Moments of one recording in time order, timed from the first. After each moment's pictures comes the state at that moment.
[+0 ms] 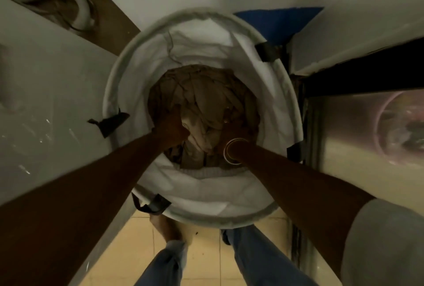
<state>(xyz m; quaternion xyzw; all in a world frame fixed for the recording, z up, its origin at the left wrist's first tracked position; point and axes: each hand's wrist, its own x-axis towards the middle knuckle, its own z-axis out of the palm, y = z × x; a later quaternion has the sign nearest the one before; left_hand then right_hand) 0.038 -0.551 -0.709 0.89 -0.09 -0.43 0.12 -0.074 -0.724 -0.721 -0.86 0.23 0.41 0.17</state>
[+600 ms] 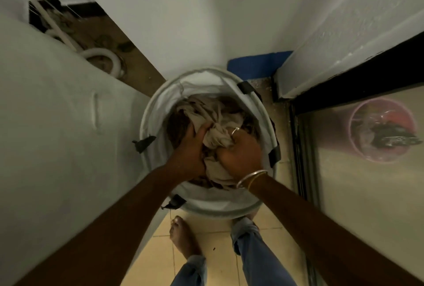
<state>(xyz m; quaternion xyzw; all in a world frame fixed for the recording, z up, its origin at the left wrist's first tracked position) 0.013 -0.562 -0.524 0.83 -0.27 -0.36 0.31 -0.063 -0.707 -0.501 -0.85 0.27 0.03 0.45</state>
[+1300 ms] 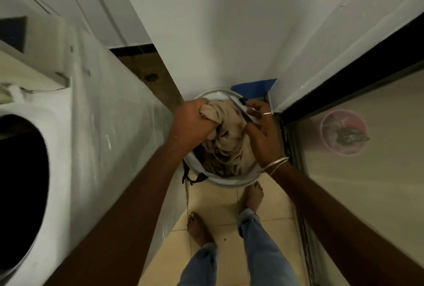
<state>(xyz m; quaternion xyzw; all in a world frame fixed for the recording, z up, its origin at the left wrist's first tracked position) 0.045 -0.551 -0.254 0.86 -0.18 -0.22 0.43 -0.074 -0.696 -0.275 -0.72 0.27 -0.11 0.63</state>
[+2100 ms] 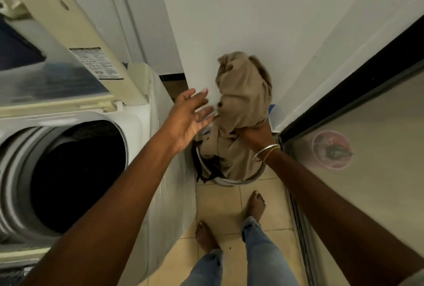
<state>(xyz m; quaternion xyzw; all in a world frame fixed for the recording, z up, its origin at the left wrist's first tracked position) 0.045 -0.484 -0.080 0.53 0.11 -0.40 0.74 -0.057 -0.650 -0.156 -0.77 0.33 -0.03 0.55</state>
